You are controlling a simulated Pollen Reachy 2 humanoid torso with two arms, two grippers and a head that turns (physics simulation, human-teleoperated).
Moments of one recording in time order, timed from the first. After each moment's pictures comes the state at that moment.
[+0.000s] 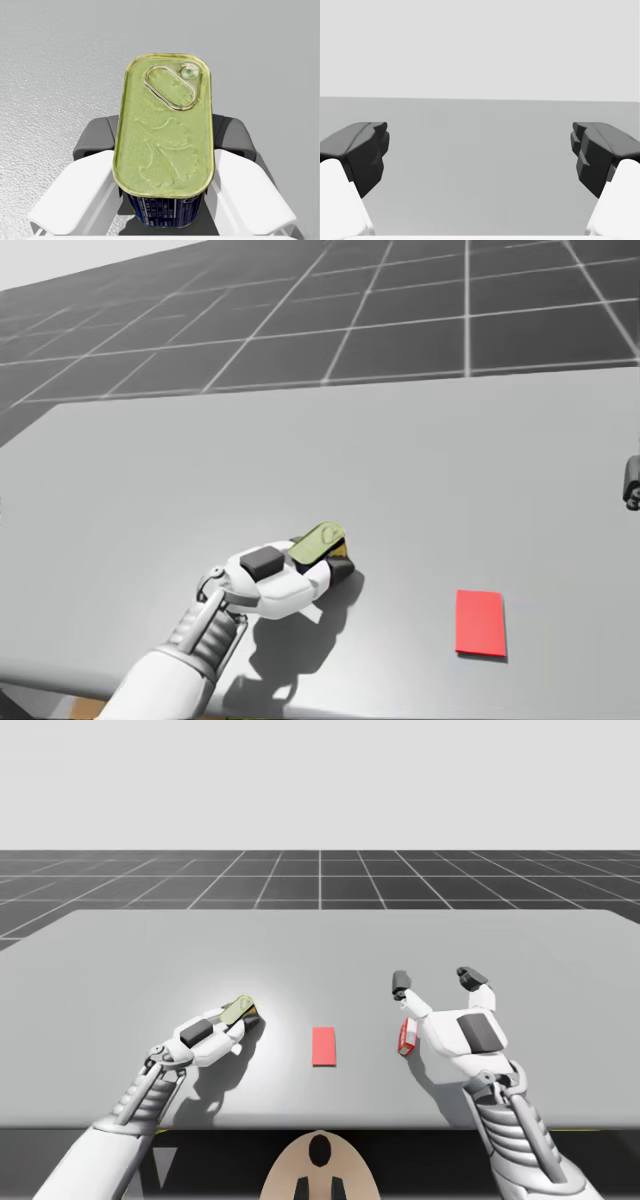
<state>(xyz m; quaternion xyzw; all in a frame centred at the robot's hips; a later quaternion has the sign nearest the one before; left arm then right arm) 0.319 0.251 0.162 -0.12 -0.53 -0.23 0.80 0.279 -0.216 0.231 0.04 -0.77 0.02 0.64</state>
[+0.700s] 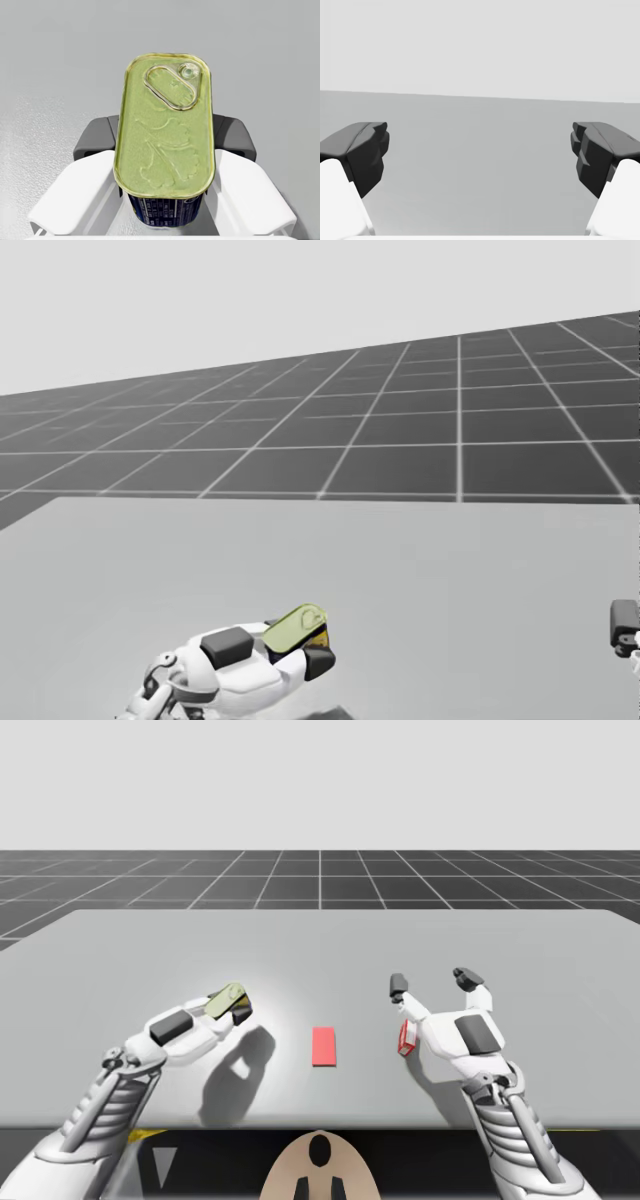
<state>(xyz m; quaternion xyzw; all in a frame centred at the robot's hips) 0.299 0.248 0.228 -0.12 -0.55 -0.24 0.79 0.278 -0.215 0.227 0.04 -0.77 0.04 0.64</state>
